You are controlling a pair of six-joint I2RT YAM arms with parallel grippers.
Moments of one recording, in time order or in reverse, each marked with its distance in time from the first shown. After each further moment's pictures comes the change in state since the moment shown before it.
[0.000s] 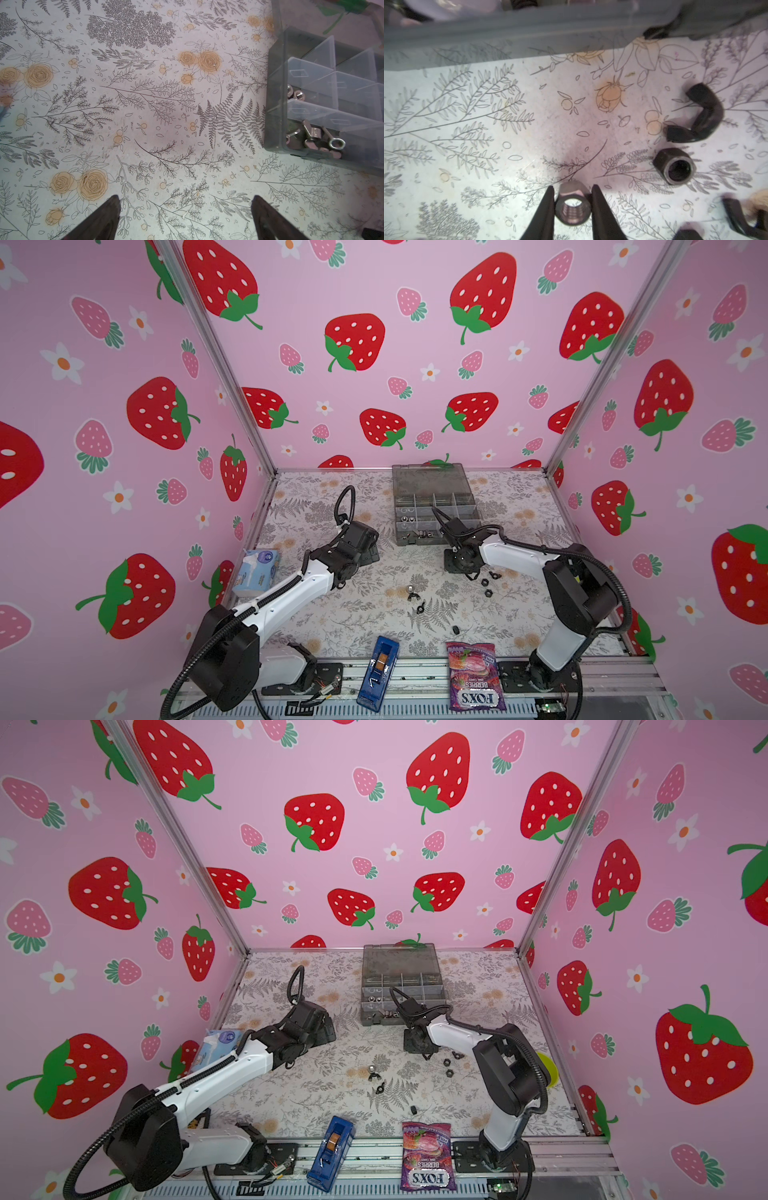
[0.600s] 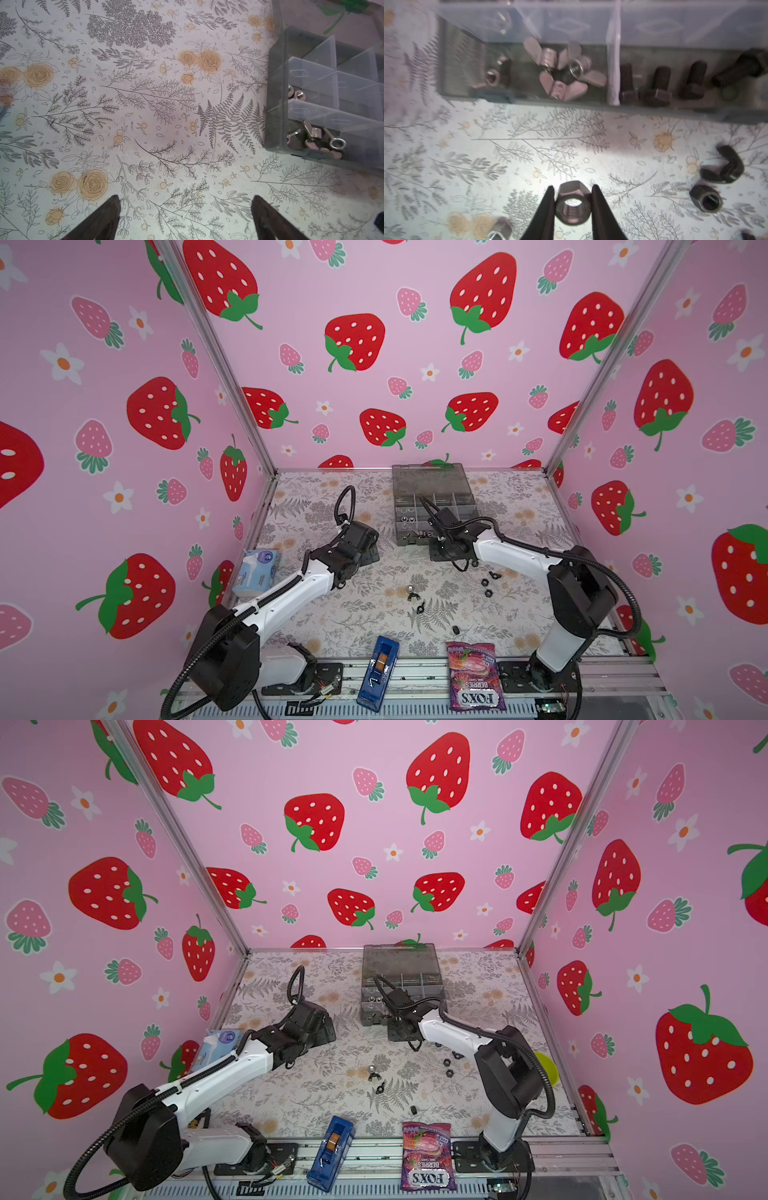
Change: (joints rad) left arm 0.000 0.001 0.000 0.000 0.000 -0.002; right arm 0.075 0.000 0.184 0.031 0.006 -0.084
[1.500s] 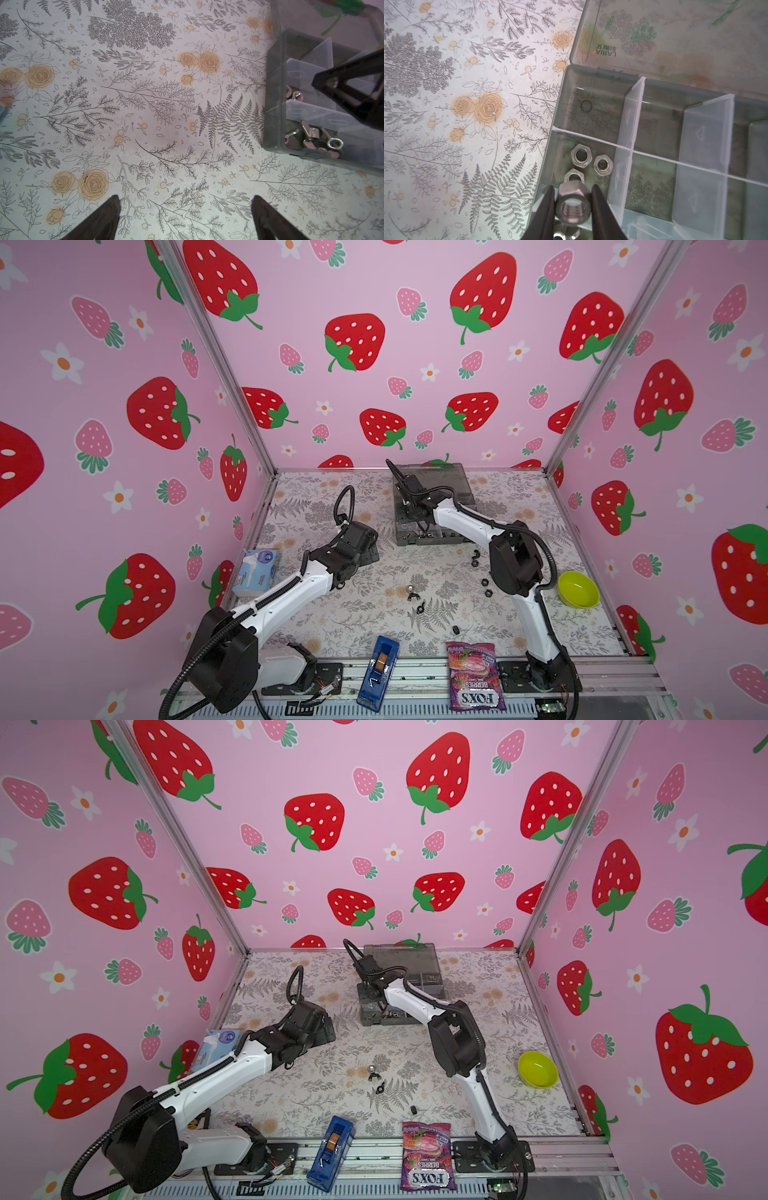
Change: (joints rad) left arm 0.000 -0.019 -0.004 -0.003 0.000 0.002; right arm -0.010 0.528 0.687 -0.030 0.038 -0.178
